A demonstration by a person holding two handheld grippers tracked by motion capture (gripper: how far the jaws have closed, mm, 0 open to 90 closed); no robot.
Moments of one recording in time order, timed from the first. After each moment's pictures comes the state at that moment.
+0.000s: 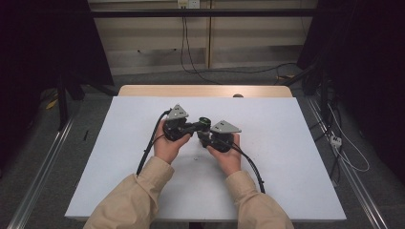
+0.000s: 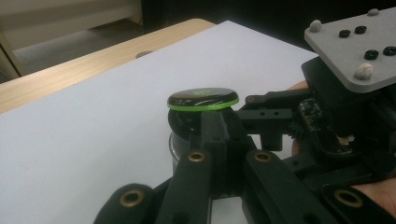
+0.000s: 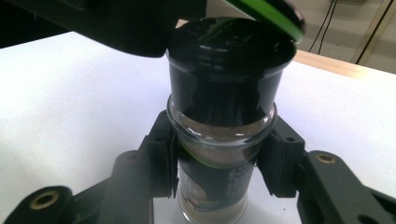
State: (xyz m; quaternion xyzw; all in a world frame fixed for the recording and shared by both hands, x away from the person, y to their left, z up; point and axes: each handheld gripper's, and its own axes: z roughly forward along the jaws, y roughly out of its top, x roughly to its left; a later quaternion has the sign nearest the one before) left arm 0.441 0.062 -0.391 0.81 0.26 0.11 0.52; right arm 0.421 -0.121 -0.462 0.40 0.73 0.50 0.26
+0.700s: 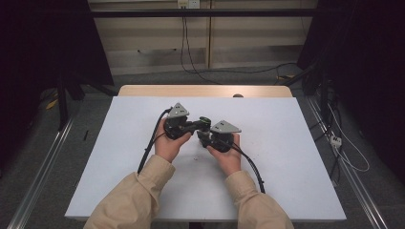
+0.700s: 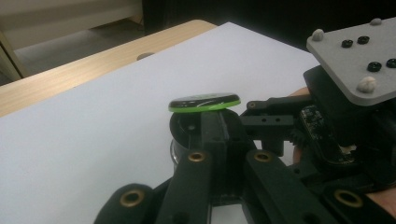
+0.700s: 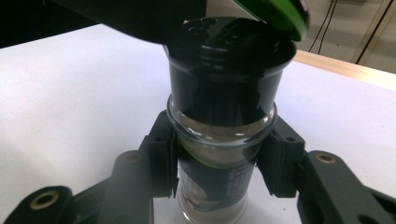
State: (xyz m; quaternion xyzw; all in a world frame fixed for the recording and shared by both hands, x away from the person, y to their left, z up) left arm 0.444 0.059 -0.388 0.81 0.27 0.11 0.52; right arm 0.421 -0.121 -0.463 0.40 0.73 0.50 0.26
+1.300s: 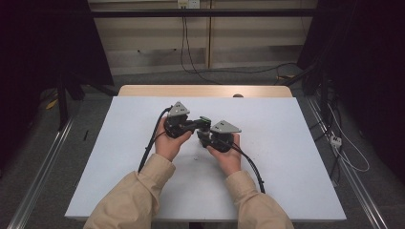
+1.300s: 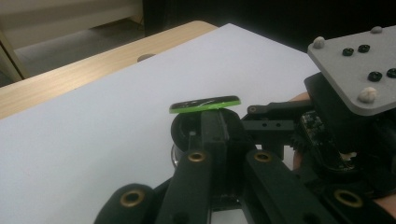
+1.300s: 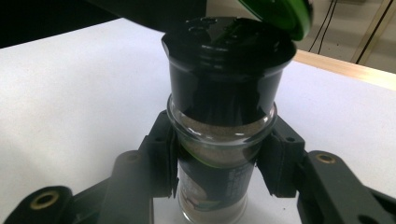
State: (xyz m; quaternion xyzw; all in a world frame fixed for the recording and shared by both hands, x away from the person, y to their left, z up) left arm 0.446 0.058 -0.385 0.81 0.27 0.11 0.51; right arm 0.421 -0.121 -0.462 0.40 0.73 0.50 0.26
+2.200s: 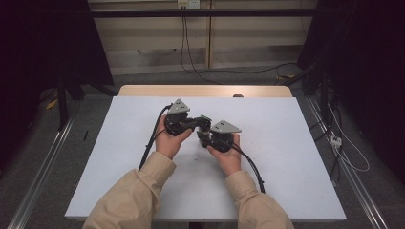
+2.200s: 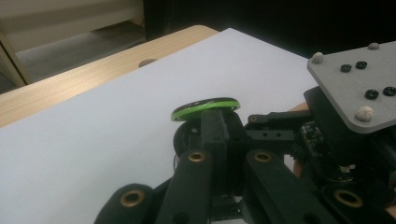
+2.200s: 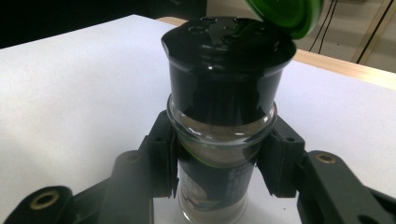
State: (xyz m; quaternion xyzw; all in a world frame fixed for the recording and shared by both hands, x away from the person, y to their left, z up) left arm 0.449 0.056 -0.378 0.81 0.27 0.11 0.52; right arm 0.422 -0.121 -0.463 0.40 0.73 0.50 0.26
